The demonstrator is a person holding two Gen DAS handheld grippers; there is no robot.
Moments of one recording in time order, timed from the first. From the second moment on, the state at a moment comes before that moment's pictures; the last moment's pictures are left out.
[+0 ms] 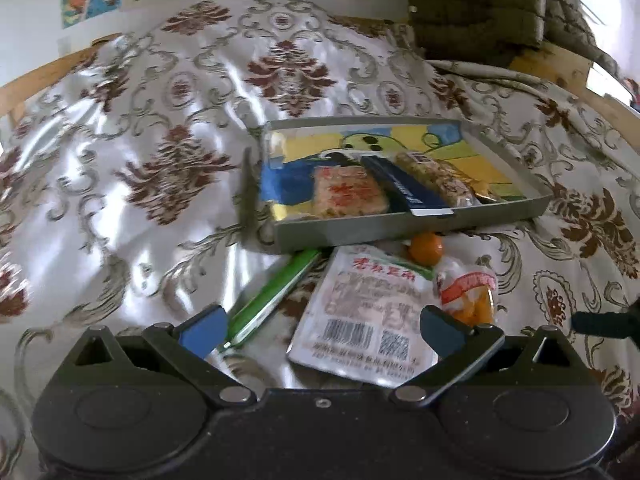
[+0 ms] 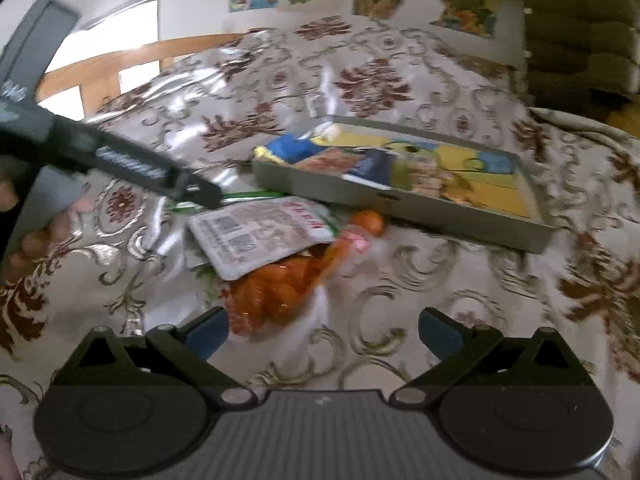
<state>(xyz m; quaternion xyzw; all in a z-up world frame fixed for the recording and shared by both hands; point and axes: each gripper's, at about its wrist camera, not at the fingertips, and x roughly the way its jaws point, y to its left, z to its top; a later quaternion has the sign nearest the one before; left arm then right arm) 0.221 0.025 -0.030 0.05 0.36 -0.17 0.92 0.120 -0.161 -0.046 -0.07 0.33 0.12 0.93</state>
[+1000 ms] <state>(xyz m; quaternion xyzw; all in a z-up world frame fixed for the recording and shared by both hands) 0.272 0.022 -0.069 -0.03 0.43 -0.21 0.88 0.175 -0.122 -0.078 -0.04 0.37 0.11 0.92</state>
